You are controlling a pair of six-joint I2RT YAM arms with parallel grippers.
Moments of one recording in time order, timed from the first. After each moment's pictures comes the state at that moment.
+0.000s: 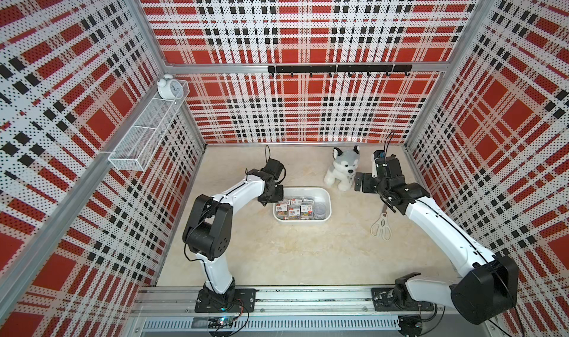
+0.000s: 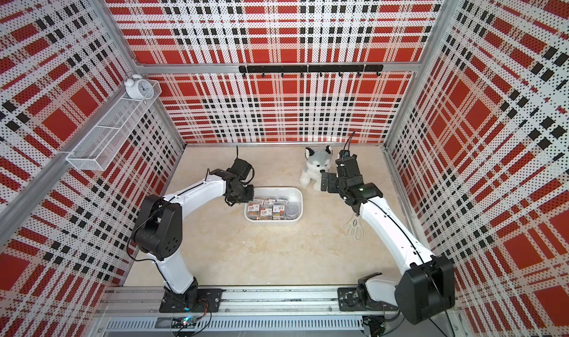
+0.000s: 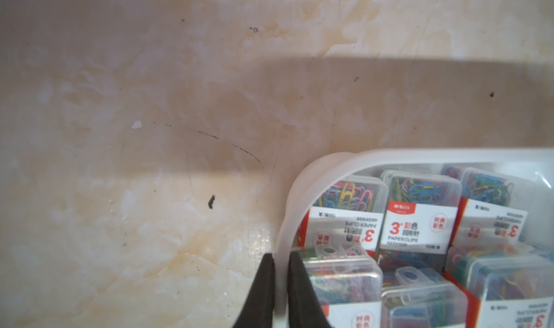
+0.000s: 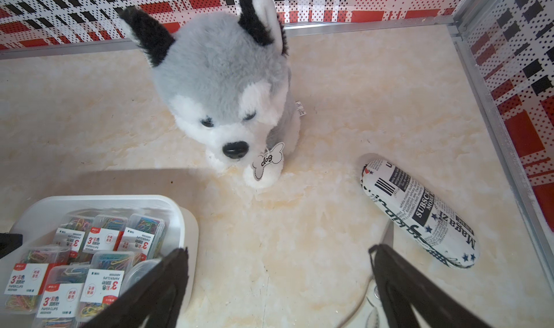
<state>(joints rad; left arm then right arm) -0.41 1.81 1.31 -0.74 -0.03 -0.43 0.31 1.27 1.09 -0.53 0.18 0.26</state>
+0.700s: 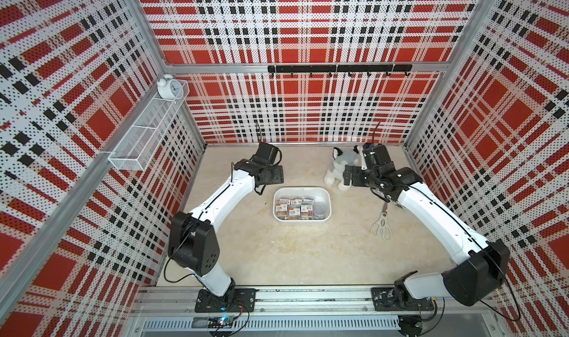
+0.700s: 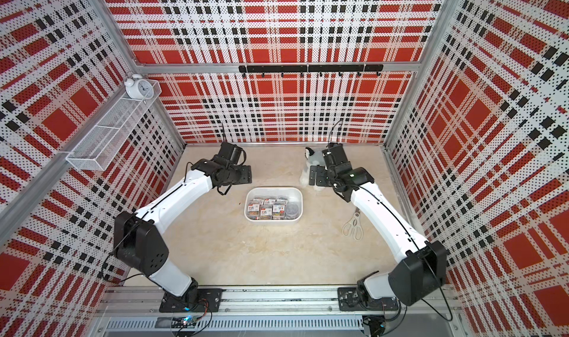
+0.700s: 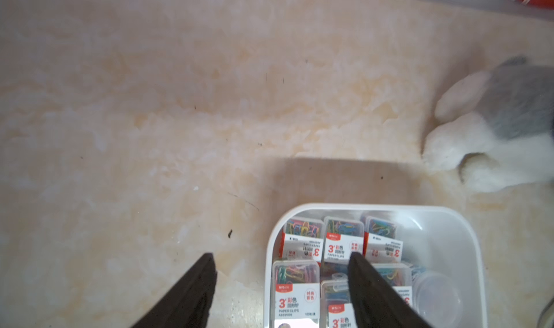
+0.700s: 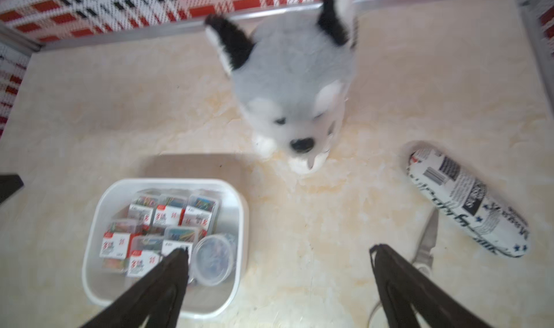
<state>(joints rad) -0.38 1.61 1.44 -0.72 -0.14 -0.44 0.49 1.45 1.42 -0.83 0.13 0.43</state>
